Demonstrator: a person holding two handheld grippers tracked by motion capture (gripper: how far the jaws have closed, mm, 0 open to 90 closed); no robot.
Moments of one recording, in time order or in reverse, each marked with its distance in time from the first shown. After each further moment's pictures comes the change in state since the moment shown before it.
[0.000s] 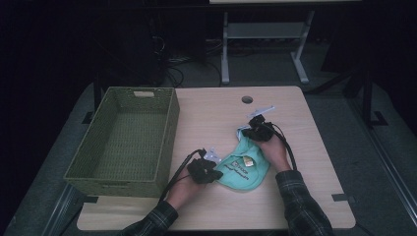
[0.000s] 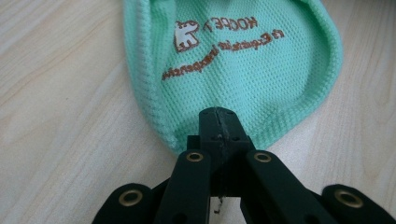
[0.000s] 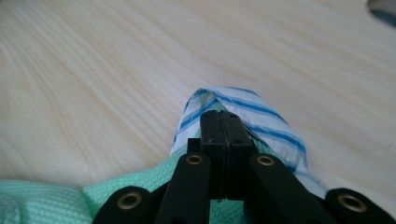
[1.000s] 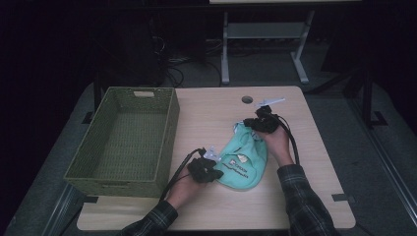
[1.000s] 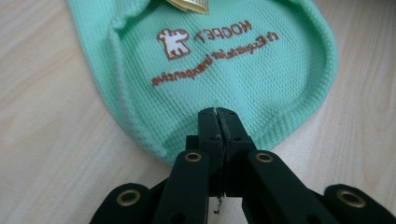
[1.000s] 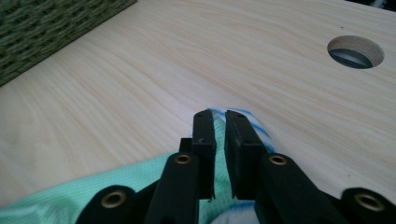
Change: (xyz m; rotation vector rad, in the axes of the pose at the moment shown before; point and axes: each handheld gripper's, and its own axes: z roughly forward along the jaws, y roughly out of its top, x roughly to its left) left arm 0.004 0.003 -0.001 -0.007 -0.002 -0.002; right arm -0.019 0.014 -0.018 -0.106 0.047 0.080
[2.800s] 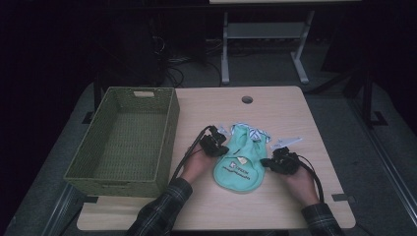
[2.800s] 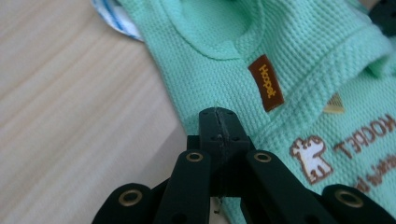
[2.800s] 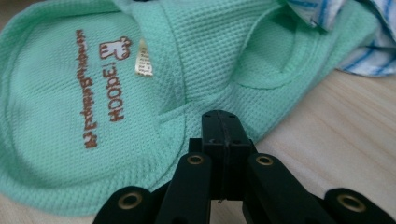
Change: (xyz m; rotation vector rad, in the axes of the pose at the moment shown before) left arm 0.049 0.053 0.035 0.037 0.104 -0.014; right arm 0.035 -0.110 -0.059 0.152 0.024 -0.082
